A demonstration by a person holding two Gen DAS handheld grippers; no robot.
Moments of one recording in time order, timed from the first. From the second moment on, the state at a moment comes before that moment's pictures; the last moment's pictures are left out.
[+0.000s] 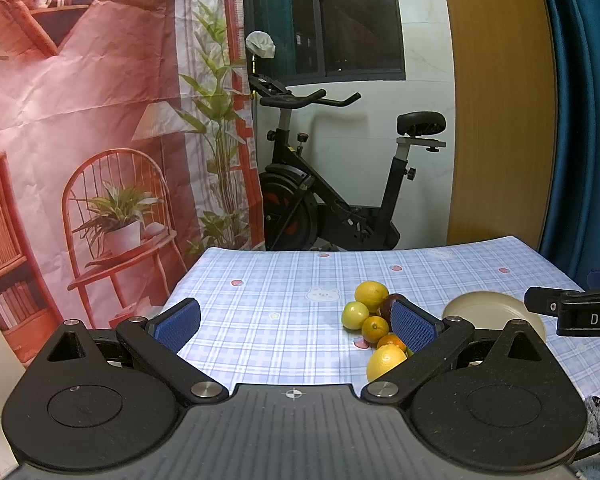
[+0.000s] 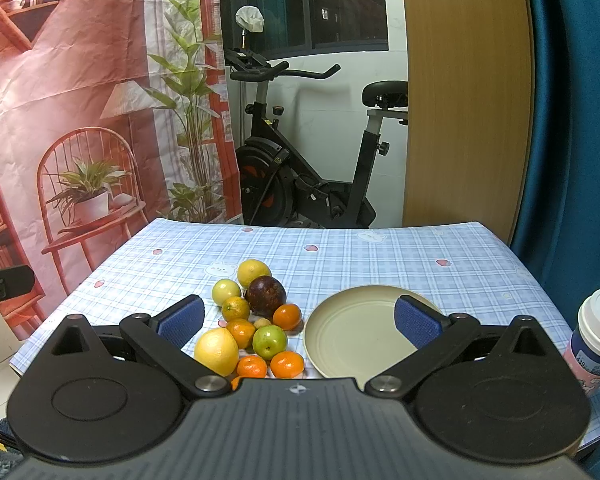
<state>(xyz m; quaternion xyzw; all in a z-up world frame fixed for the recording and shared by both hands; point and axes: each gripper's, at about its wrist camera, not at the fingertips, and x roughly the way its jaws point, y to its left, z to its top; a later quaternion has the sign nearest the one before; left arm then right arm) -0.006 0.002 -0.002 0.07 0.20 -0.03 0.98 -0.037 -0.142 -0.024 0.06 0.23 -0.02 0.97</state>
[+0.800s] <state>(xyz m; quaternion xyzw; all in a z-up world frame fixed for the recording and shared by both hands) 0.071 -0.017 -0.025 0.09 0.15 -0.01 0.98 0.048 -0.156 -0.048 0.06 0.19 0.04 0.98</state>
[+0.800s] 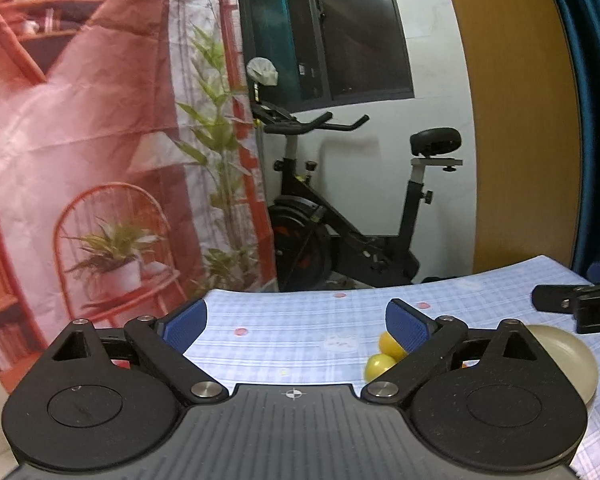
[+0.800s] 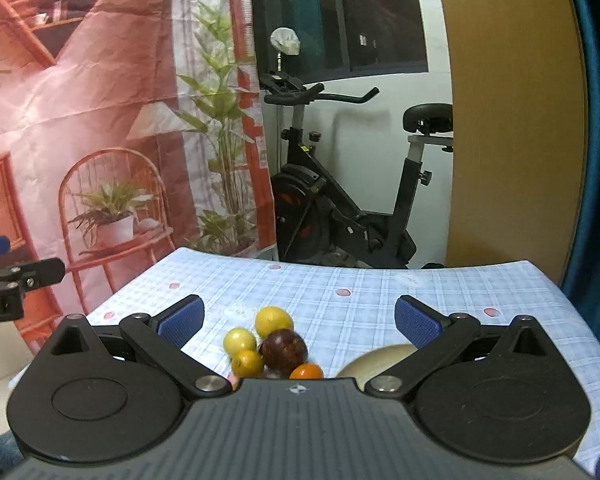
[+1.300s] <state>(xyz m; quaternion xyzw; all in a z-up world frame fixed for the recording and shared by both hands) 0.114 0.000 -0.066 0.00 0.24 -0.06 0.97 0.096 -0.170 -0.094 0.08 0.21 0.04 0.97</state>
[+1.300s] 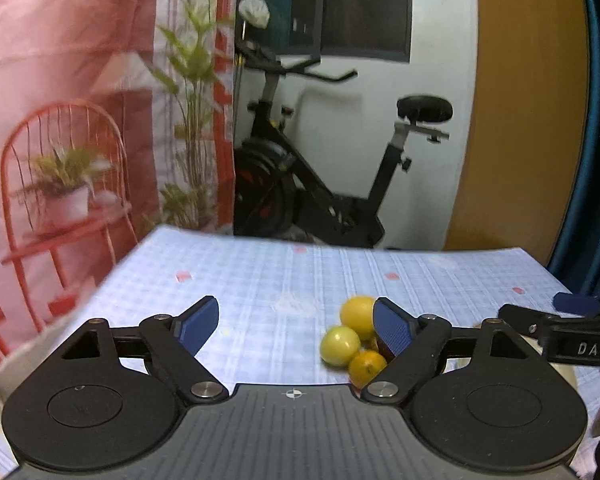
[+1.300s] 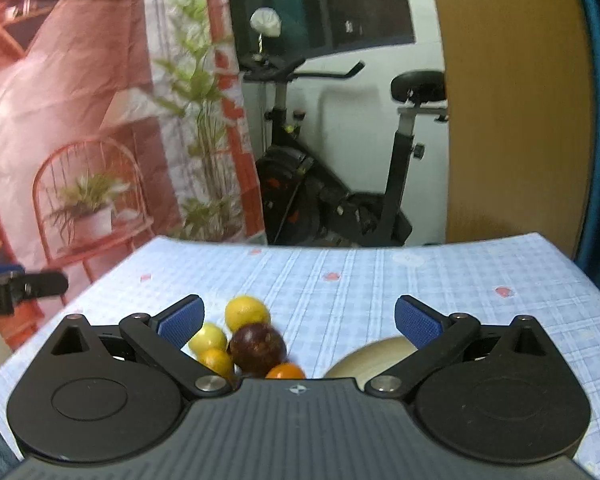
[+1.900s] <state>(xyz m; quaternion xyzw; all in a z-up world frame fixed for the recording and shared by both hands) 0.111 0.002 -0.094 0.01 0.29 -0.02 0.96 0.069 -0.139 -0.132 0.03 0.24 0.07 0.97</state>
